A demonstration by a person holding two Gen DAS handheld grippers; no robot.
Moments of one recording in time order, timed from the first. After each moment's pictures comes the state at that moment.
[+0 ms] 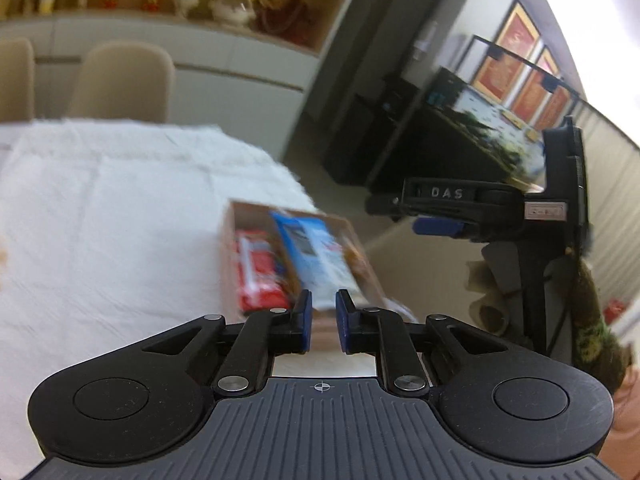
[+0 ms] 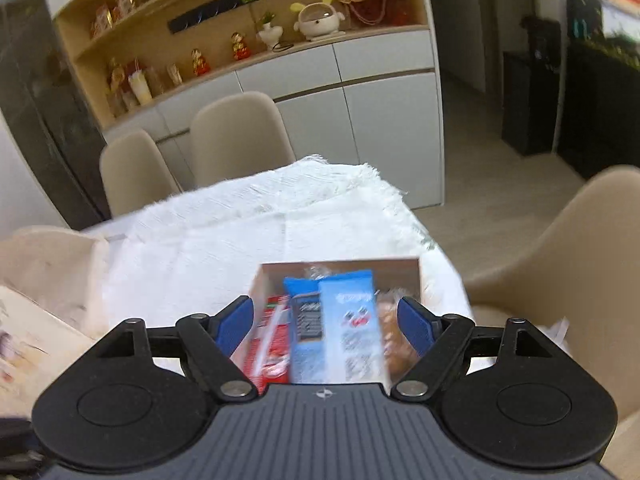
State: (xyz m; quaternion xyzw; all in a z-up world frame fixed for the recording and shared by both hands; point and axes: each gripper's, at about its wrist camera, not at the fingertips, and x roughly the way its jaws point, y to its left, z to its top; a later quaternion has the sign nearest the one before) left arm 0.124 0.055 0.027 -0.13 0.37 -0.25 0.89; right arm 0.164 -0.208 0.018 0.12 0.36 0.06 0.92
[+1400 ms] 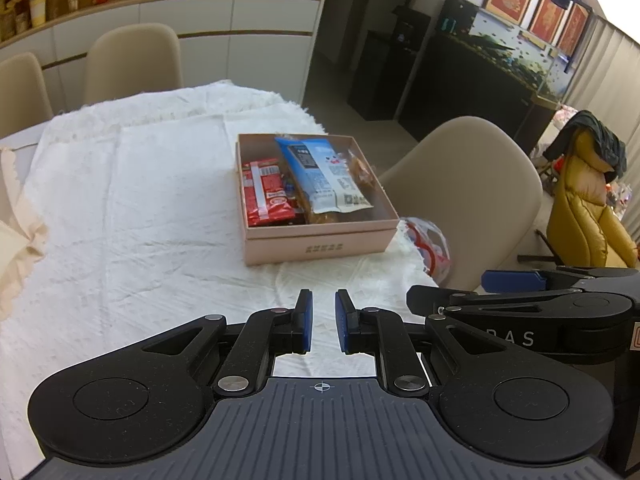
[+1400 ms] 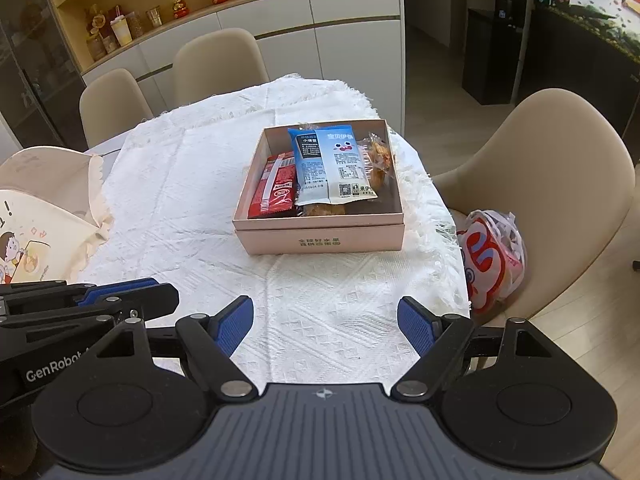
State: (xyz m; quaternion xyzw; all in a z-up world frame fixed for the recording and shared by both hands) left arm 0.046 0.027 0.037 -0.01 0.43 -0.21 0.88; right arm 0.001 -0.163 0.013 0.07 0.44 0.01 0.89
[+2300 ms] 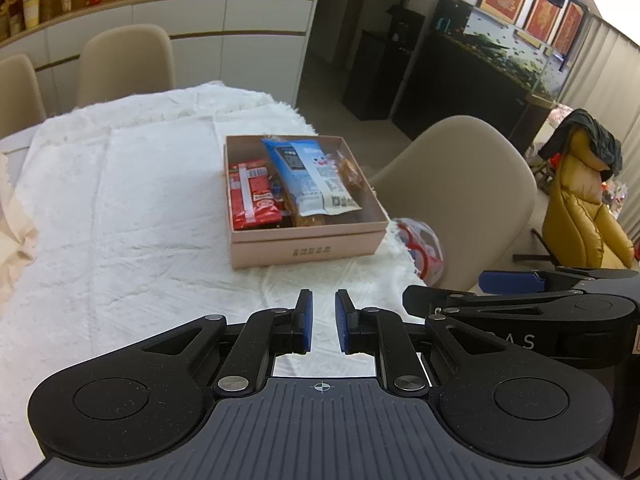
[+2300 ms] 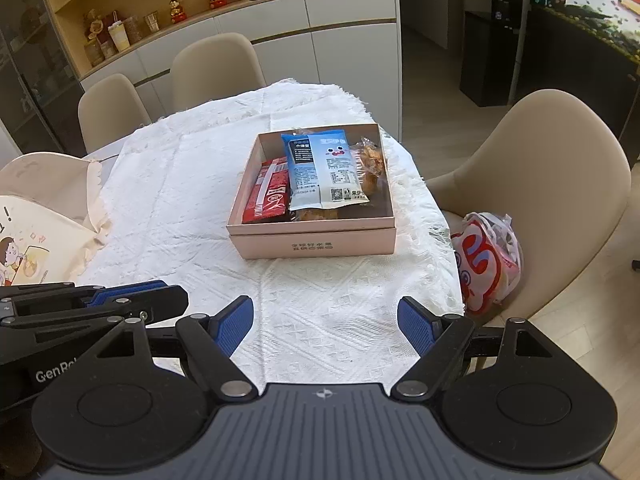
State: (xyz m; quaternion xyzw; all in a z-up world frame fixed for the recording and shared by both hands) left arm 0.045 0.019 0.037 -0.01 0.42 -0.21 0.88; right arm 0.001 -0.173 0.014 0.08 0.44 0.01 0.90
